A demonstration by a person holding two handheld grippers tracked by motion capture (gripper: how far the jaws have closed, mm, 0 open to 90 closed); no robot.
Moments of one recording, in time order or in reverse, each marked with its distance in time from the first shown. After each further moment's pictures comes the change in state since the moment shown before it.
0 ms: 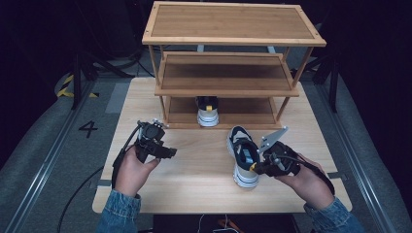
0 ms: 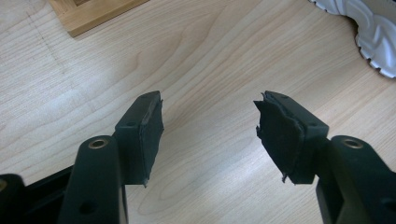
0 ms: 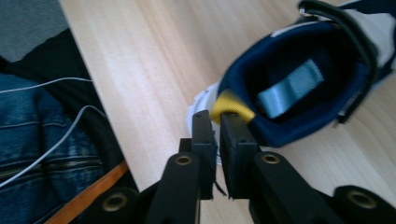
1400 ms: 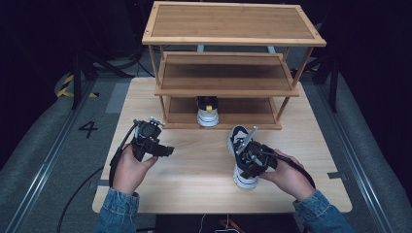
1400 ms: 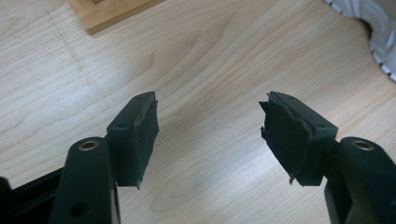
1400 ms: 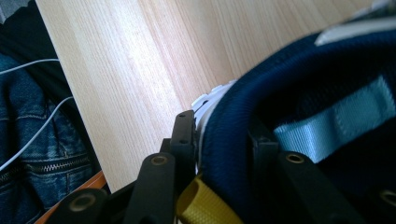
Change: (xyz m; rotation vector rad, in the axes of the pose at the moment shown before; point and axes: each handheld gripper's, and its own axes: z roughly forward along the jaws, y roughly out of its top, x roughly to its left) left arm 0.010 -0.002 -0.001 0.013 0.023 -0.015; right arm -0.018 0.025 0.061 0.179 0.095 -0.034
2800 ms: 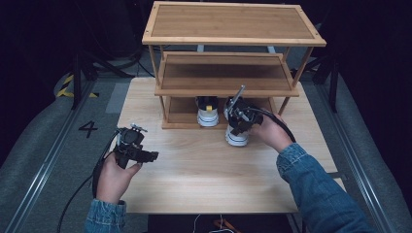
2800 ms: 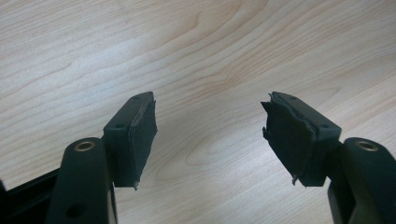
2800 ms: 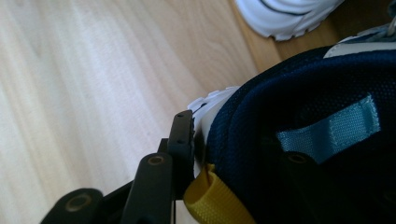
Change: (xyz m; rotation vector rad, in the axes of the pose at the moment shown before) left arm 0.024 -0.036 -0.017 -0.006 0.050 -0.099; right arm -0.103 0.080 -0.018 -0.031 -0.119 -0.047
